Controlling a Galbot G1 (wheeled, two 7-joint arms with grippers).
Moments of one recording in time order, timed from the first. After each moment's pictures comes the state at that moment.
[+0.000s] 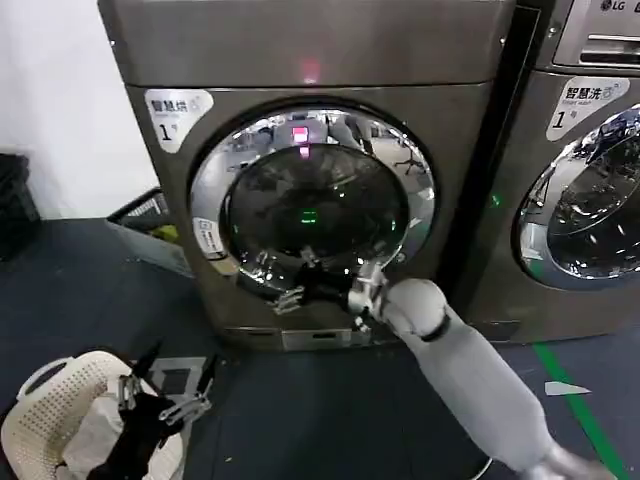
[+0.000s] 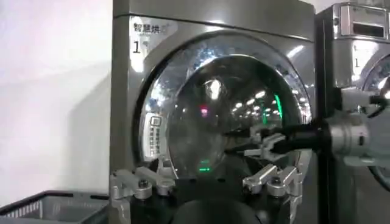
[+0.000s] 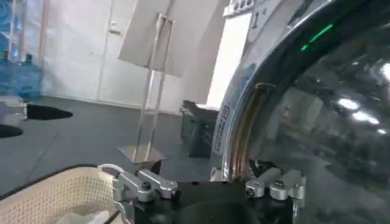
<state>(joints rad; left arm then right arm) 1.79 -1.48 -0.79 -2.34 -0.29 -0.06 0.40 -0.43 1.24 -0.13 1.56 0.38 -0.17 -0.58</state>
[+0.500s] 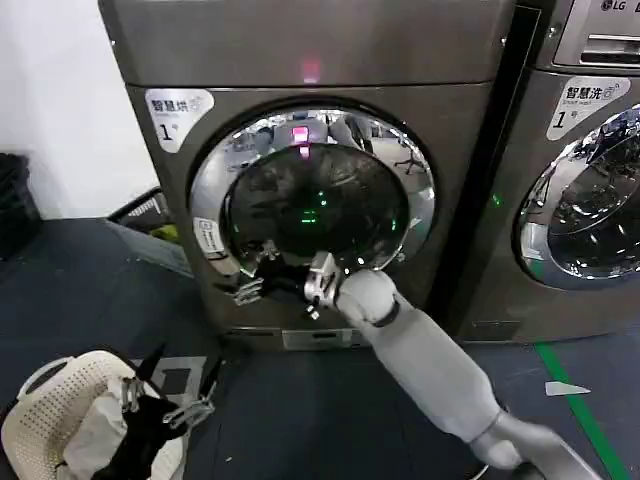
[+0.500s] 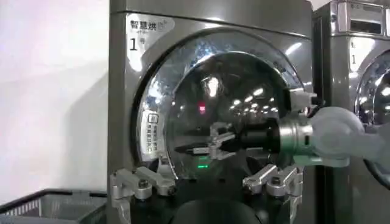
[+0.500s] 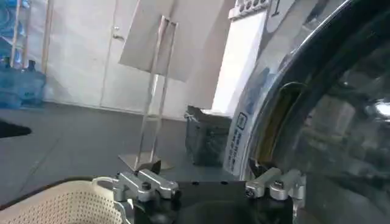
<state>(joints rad) 1.79 -1.49 -0.78 -2.34 -0.28 -0.07 0.40 -0.34 1.36 -0.22 1.39 0.38 -0.15 -0.56</state>
